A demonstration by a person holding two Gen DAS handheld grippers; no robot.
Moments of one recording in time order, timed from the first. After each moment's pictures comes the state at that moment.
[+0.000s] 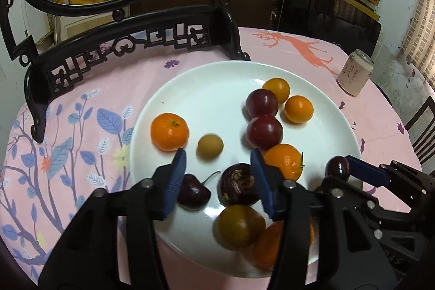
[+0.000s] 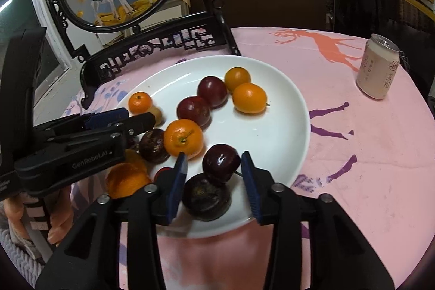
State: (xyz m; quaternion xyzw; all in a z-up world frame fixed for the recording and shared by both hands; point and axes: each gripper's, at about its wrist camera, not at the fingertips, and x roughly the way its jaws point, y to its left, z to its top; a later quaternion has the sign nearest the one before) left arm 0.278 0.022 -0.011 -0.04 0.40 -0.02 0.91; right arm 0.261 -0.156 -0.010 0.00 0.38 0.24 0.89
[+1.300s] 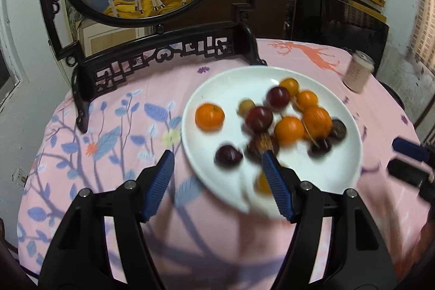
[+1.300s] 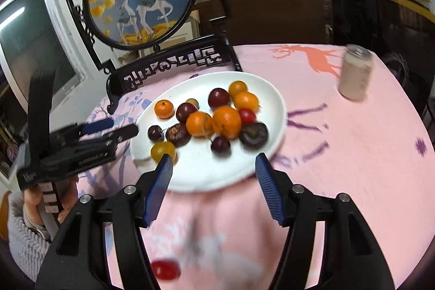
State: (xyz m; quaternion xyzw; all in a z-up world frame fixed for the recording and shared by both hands) left arm 0.206 0.035 0.011 -0.01 0.37 0.03 0.93; right arm 0.208 -0.198 0.026 0.03 0.35 0.26 0.90
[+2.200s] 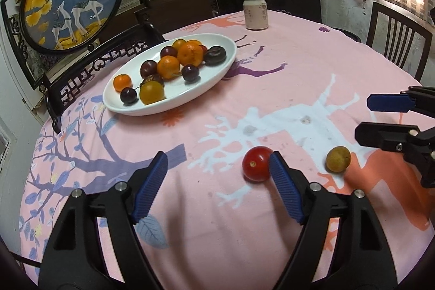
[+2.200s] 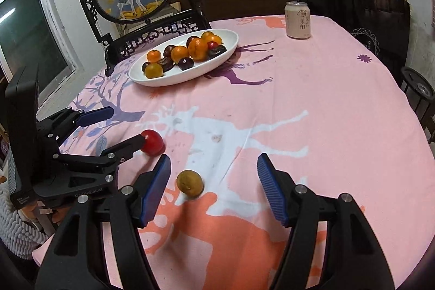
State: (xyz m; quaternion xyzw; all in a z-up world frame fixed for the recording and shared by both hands) left arm 0.077 -0.090 -0.033 0.14 0.35 -0.08 0.92; right arm 0.073 -0.270 -0.027 0.03 0.37 0.21 0.91
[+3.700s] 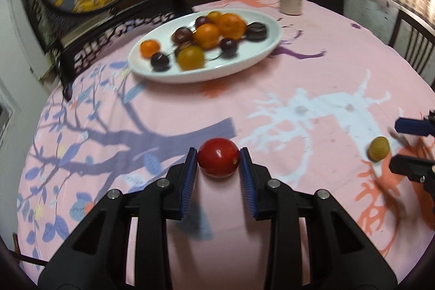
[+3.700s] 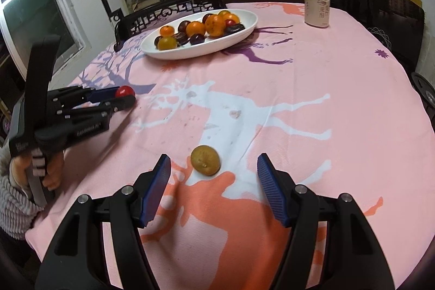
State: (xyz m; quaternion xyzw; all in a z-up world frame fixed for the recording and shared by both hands) left arm 0.095 -0.037 -0.043 0.09 0.40 -0.03 0.91; right arm 0.067 -0.250 -0.044 -0.01 0.40 0.24 0.89
